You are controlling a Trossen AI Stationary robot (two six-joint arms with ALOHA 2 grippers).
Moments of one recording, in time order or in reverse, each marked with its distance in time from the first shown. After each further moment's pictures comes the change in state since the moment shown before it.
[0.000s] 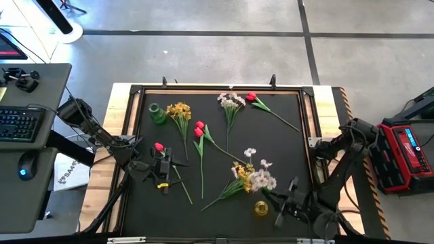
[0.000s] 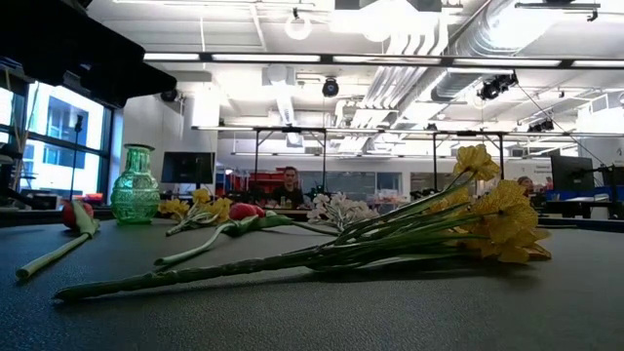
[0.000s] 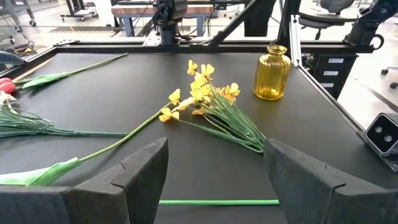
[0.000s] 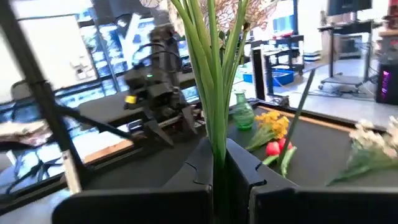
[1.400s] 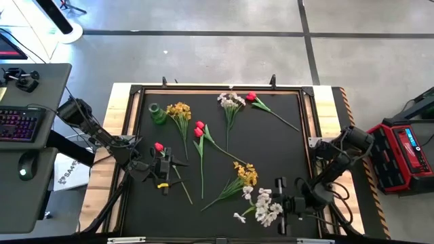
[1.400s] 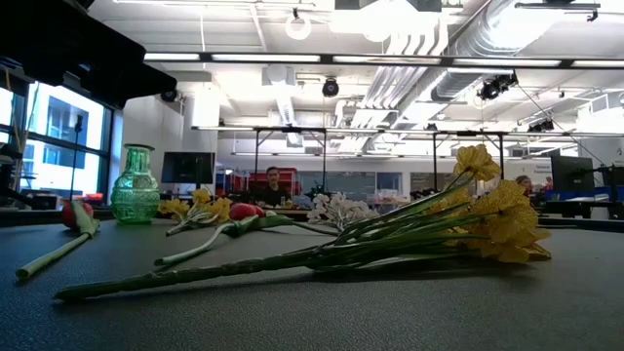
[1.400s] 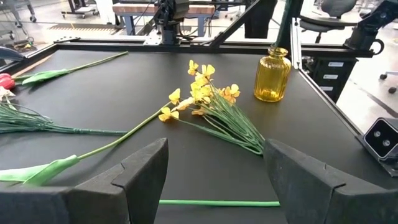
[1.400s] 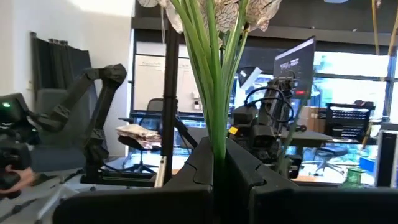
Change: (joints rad) left arm 0.000 0.000 0.000 0.000 -0.003 -0.025; right arm -0.070 0.125 -0.329 1.126 -0.645 -0.810
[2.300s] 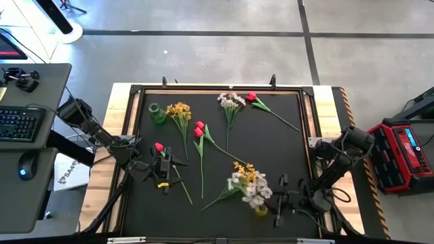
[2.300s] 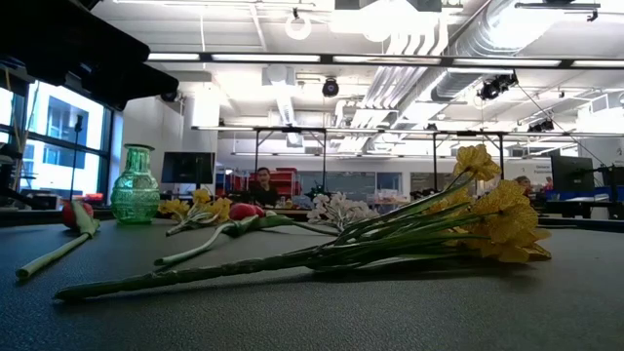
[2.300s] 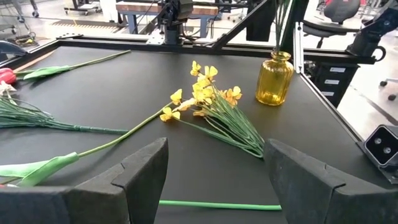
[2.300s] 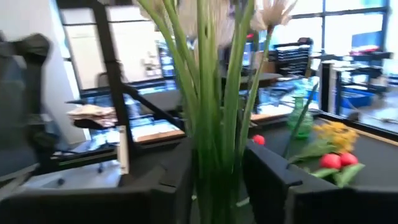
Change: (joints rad) left arm 0.007 0.000 0.000 0.004 -0.001 -0.028; right arm 0.043 0.000 0.000 -0.184 0.358 0.283
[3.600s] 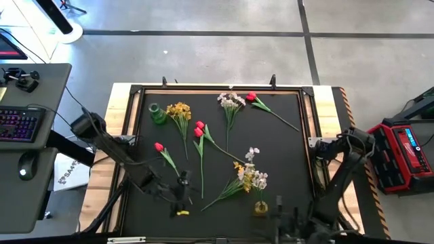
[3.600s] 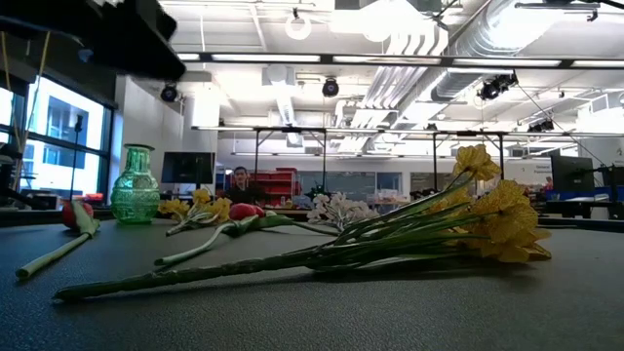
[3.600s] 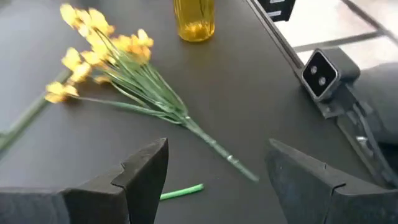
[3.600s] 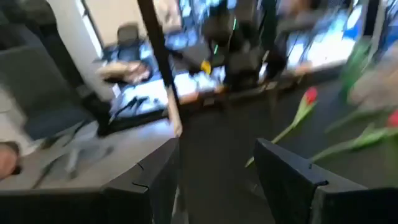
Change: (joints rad) left arm -0.017 0.363 0.502 -0.493 0.255 -0.012; right arm 0.024 0.002 0.525 -1.223 -0.150 0.775
